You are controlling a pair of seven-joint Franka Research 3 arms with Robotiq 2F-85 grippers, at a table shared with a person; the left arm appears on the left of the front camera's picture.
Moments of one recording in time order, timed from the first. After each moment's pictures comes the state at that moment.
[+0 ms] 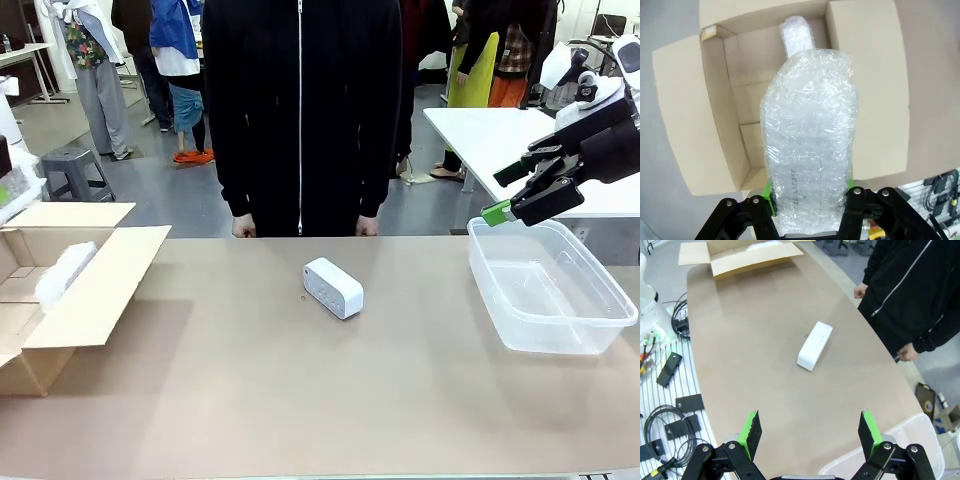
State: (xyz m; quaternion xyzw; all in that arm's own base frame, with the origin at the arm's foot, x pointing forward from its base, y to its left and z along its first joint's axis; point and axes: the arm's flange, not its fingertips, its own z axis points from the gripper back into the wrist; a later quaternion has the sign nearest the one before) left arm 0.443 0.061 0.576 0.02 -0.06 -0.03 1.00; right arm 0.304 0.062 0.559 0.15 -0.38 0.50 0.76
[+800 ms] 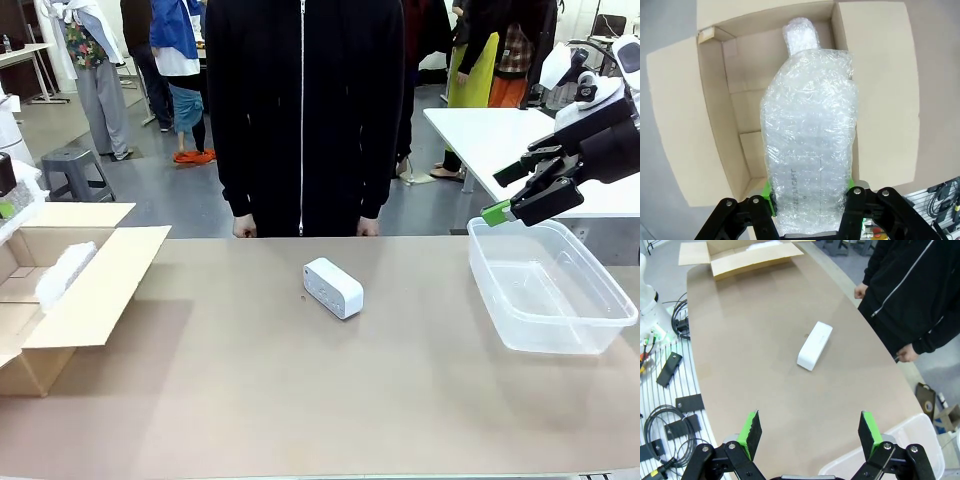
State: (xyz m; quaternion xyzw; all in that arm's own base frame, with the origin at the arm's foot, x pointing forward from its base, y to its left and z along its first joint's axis) left arm 0.446 0.066 0.554 0.02 -0.07 -0.03 1.00; right arm 0.304 0.062 0.559 0.15 -0.38 0.50 0.76
